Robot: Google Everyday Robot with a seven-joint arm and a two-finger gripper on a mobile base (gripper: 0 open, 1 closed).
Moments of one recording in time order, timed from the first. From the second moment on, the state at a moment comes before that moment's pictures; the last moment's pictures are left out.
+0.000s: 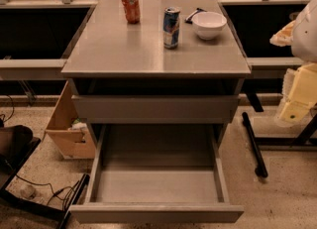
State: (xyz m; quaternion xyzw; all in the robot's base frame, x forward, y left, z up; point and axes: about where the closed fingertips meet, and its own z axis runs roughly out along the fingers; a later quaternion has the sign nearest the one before) arm 0.438 -0.217 0.976 -0.60 0.78 -0.03 0.16
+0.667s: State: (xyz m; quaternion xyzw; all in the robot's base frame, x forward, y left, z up) arm 0.433 -0.212 0.953 -0.60 0.78 -0.03 0.16
